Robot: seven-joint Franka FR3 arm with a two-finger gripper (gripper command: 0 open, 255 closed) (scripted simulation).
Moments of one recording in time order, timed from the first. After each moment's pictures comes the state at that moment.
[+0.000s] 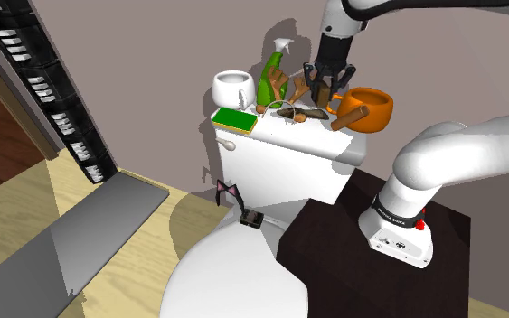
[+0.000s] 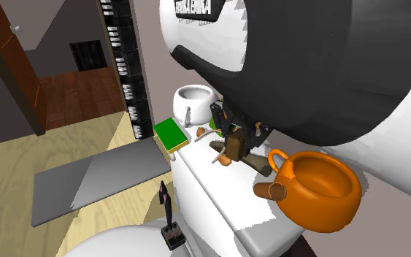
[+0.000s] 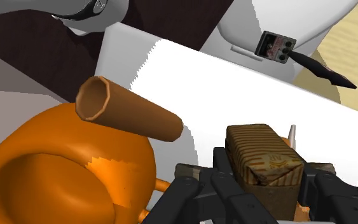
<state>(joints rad) -0.25 -0.82 0.16 -2.49 0.11 1.70 0.80</state>
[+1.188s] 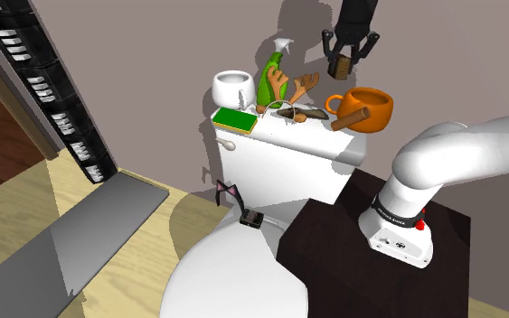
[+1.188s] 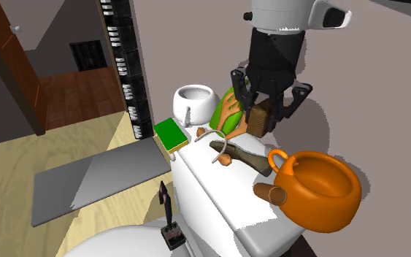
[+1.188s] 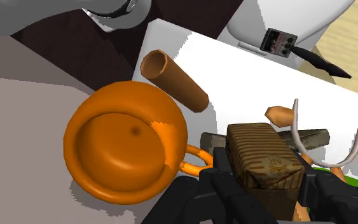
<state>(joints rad) -0.27 -0.83 0.08 -2.30 0.05 1.50 0.74</state>
